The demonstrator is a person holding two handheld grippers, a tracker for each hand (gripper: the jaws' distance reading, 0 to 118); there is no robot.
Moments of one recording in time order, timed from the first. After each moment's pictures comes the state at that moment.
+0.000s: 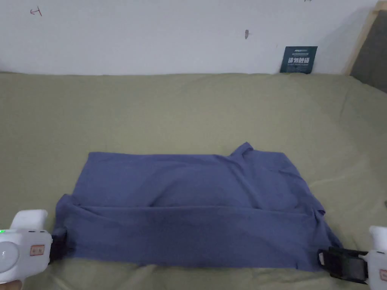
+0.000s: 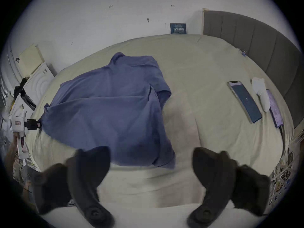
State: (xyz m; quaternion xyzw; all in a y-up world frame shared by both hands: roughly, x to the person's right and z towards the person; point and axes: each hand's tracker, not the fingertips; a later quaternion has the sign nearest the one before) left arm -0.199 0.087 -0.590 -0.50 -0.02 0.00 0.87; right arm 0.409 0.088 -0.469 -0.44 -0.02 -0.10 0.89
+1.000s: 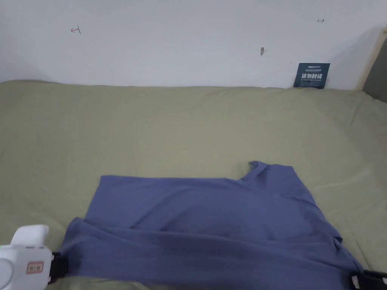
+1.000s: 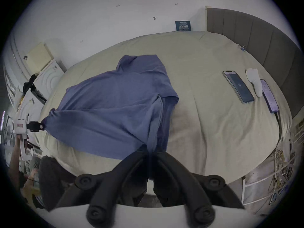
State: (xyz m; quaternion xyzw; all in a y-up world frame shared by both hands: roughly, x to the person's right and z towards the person) left arm -0.227 0.126 -0.458 -0.50 -0.01 0.05 0.86; right arm 0.389 0.126 -0.374 -0.45 0.01 -0.11 0.89
